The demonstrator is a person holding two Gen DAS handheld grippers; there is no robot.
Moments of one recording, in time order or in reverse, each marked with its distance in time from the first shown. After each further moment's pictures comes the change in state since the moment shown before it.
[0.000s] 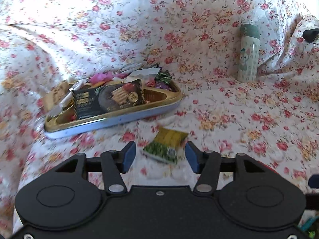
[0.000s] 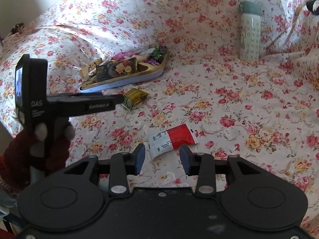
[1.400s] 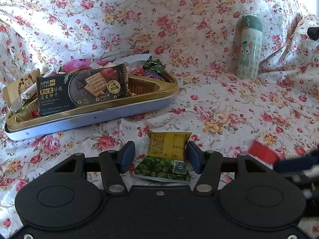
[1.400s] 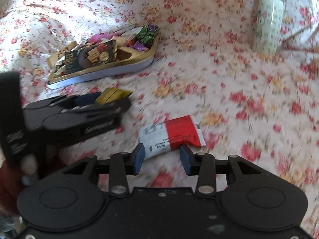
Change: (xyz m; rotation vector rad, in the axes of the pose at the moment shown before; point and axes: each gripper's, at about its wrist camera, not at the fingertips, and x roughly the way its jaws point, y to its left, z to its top) left arm 0.066 0.007 -0.006 -0.020 -0.005 -0.089; right arm 0.109 0.001 0.057 -0.046 0.079 -0.116
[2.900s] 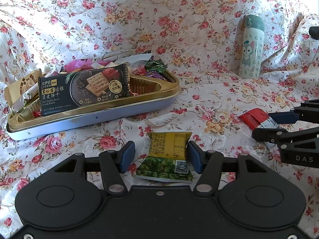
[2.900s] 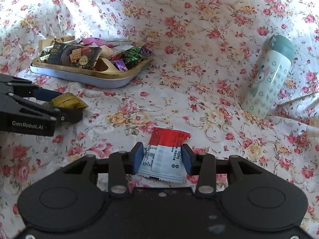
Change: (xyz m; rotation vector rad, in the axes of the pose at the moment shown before) left arm 0.000 0.000 0.001 0.002 0.001 0.014; right arm 0.022 -0.042 0.008 -0.305 -0.210 -0.070
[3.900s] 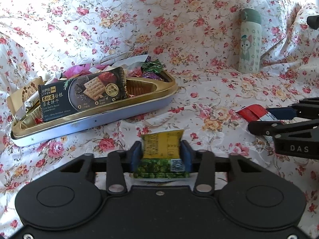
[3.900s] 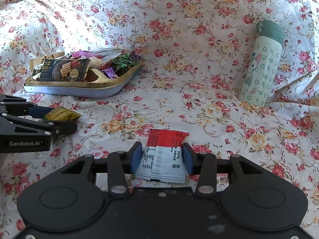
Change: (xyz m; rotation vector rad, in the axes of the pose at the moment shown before) left arm -0.002 -0.013 0.000 0.044 0.006 0.045; right arm 0.006 -0.006 -0.008 0.108 -0.038 0.000
